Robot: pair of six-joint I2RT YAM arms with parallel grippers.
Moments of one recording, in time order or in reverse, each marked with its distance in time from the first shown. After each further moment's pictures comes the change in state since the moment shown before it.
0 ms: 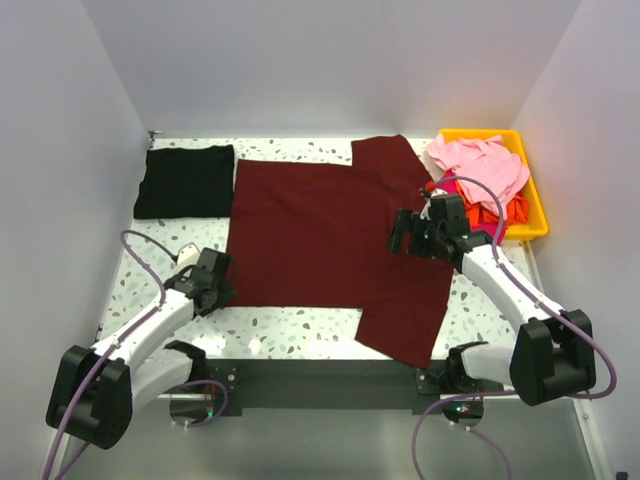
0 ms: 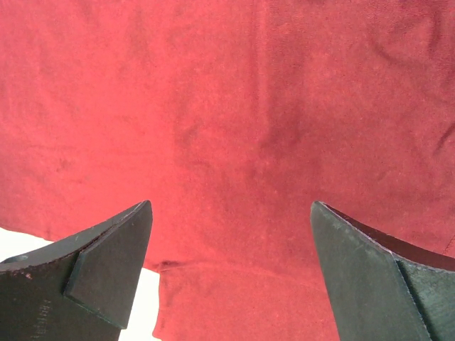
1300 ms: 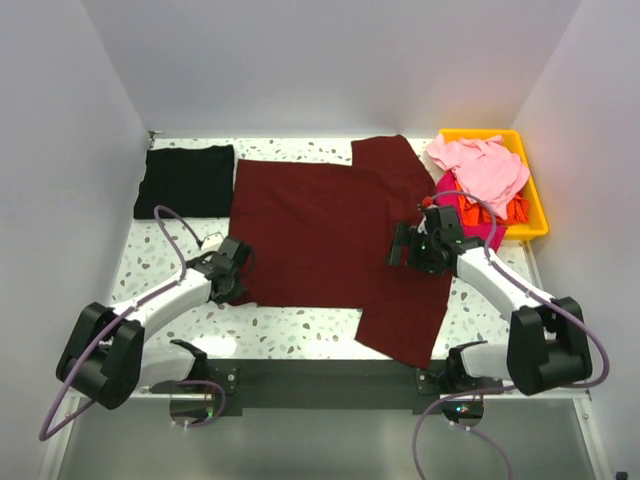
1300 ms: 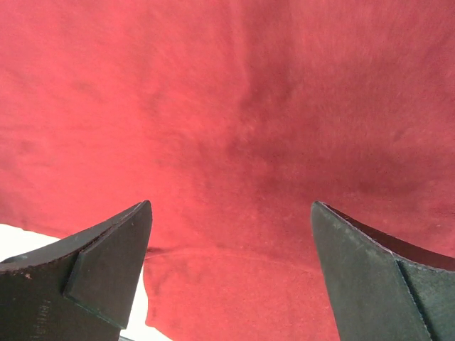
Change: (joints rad) left arm -0.117 0.211 0.119 0.026 -0.016 0.090; right arm 0.000 0.025 -0.084 0.003 -0.014 0.045
